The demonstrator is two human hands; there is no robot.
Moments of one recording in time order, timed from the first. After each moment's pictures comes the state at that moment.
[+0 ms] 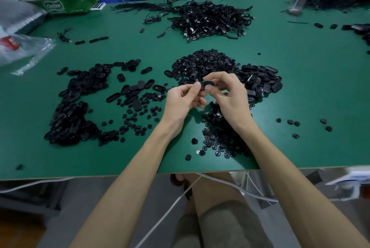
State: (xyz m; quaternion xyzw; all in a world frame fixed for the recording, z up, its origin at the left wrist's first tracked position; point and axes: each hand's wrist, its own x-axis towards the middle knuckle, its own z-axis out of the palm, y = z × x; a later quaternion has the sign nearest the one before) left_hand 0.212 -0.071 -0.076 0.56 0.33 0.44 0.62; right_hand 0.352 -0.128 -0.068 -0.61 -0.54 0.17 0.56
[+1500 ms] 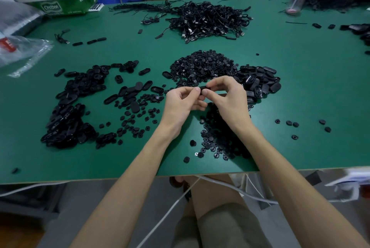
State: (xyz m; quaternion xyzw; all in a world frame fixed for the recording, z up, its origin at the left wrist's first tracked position) left_hand 0.216 -0.071 -0.079 0.58 0.35 0.44 0.59; right_hand 0.355 -0.126 -0.070 -0.64 -0.51 0.16 0.56
